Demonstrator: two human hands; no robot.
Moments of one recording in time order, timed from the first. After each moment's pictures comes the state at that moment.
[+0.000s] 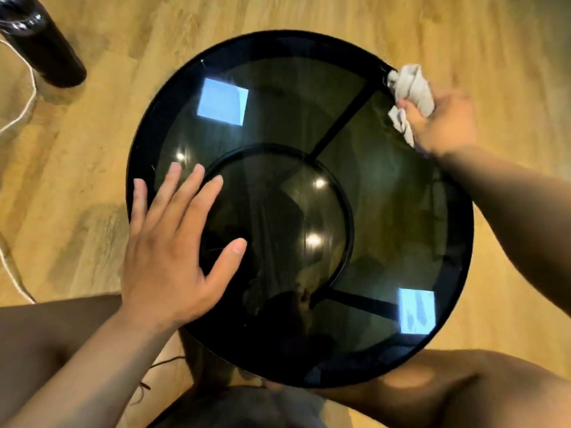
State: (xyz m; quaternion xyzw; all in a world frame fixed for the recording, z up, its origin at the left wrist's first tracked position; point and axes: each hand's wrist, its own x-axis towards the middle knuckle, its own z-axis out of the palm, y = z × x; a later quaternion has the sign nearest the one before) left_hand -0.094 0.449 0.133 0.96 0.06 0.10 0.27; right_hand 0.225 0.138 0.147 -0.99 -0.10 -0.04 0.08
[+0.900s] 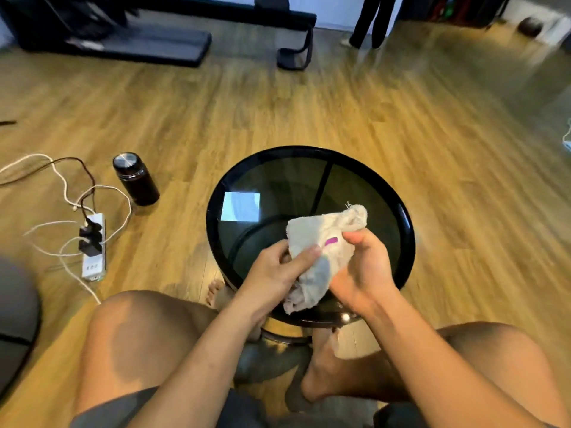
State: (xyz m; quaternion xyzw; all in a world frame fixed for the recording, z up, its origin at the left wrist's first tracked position) left_hand -0.164 0.376 0.245 0.67 0.10 -0.12 0.72; right_hand -0.121 0.228 0.266 -0.36 0.12 0.25 0.89
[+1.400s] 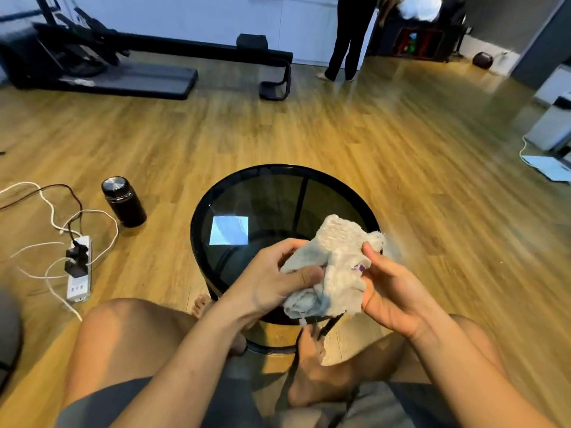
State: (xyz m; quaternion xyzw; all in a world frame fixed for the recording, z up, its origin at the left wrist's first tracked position) left_hand -0.197 0.351 0.295 0.72 -0.07 -0.11 0.68; right_hand -0.172 0.136 0.304 -0.38 0.04 0.34 0.86
